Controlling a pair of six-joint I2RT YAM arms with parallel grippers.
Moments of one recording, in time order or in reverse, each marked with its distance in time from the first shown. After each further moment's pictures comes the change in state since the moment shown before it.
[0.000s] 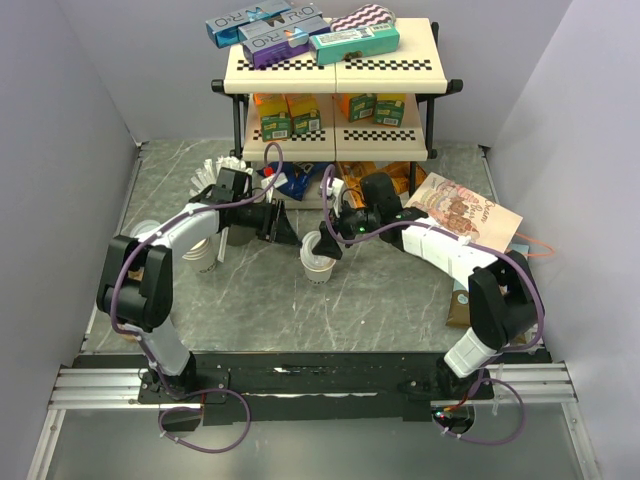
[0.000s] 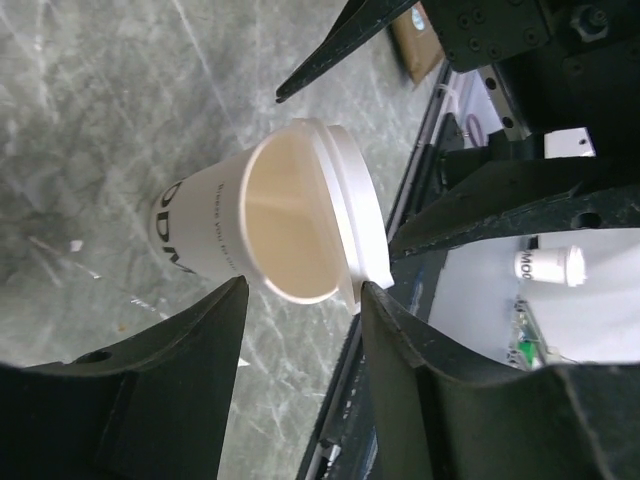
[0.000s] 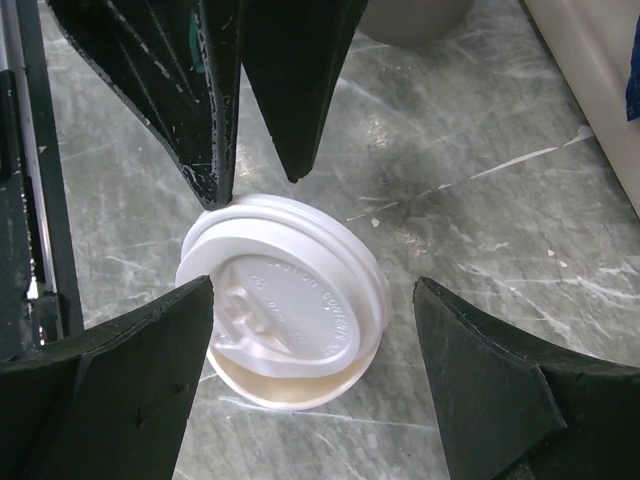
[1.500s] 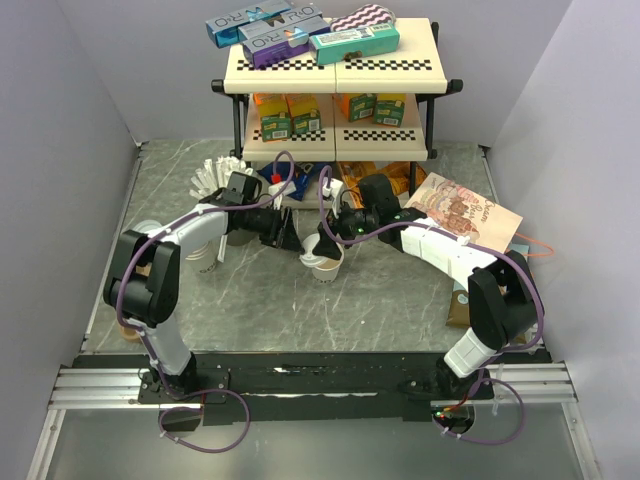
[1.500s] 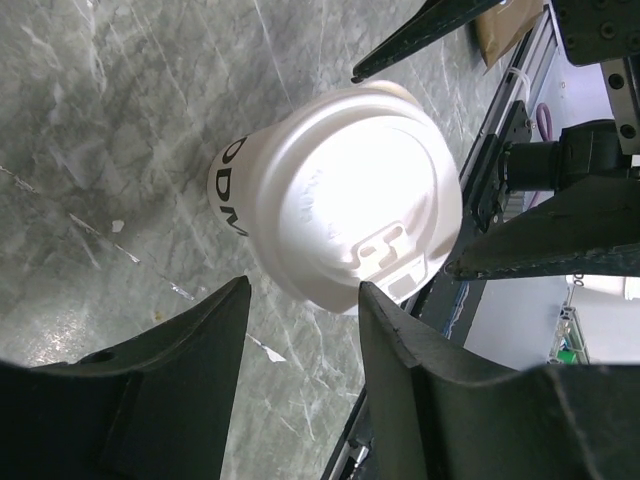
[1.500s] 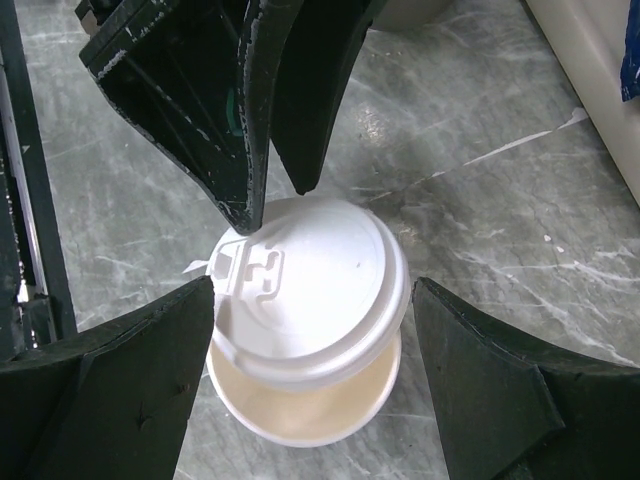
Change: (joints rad) left arm -0.046 0.039 0.009 -0.042 -0.145 0.045; right arm 0.011 0.002 0.002 -0.016 0.048 0.008
